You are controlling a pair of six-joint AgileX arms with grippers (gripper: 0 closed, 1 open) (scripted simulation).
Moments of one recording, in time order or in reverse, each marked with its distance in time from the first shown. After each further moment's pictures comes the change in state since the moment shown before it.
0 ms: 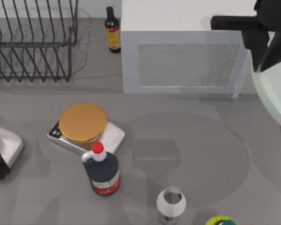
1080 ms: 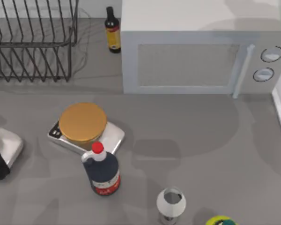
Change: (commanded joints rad) left arm 0.000 0.000 0.000 0.000 0.000 0.000; right arm -0.163 0.154 0.470 -0.045 0.056 -0.150
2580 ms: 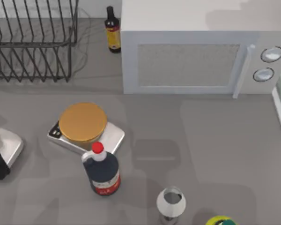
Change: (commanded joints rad) left arm 0.000 0.000 0.000 0.000 0.000 0.000; right arm -0.354 0.585 0.259 0.029 -0.056 -0.390
